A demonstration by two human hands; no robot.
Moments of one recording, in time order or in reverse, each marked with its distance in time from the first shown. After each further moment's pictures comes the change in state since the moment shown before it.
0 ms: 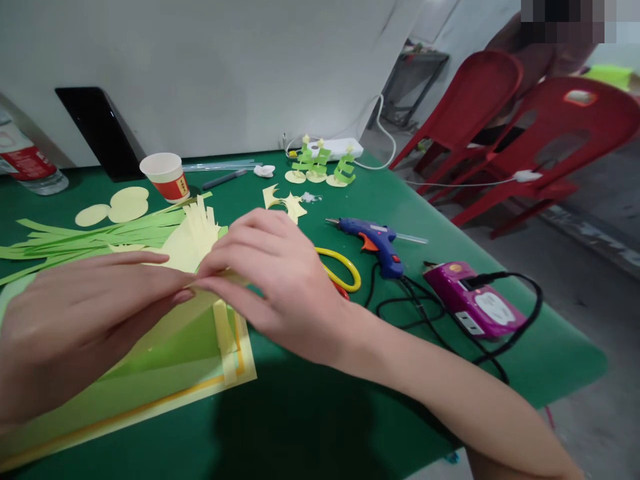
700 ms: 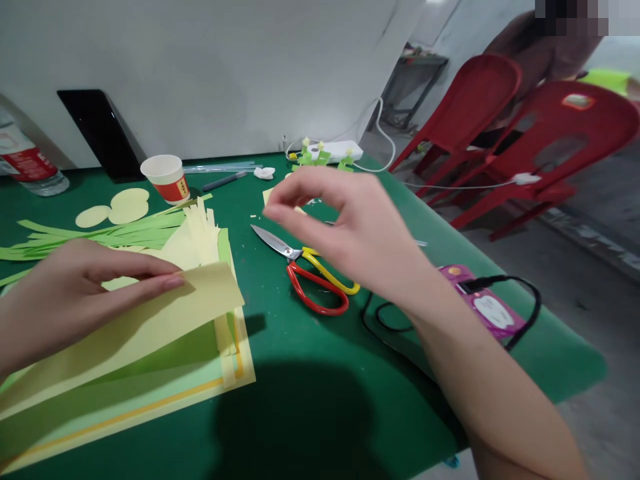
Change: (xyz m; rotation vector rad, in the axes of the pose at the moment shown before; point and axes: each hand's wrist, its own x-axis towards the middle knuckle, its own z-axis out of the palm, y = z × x) left_hand 0.012 -0.022 -0.011 -0.324 -0.213 -0.282; right_hand 0.004 0.026 -0.035 0.049 -0.007 0.339
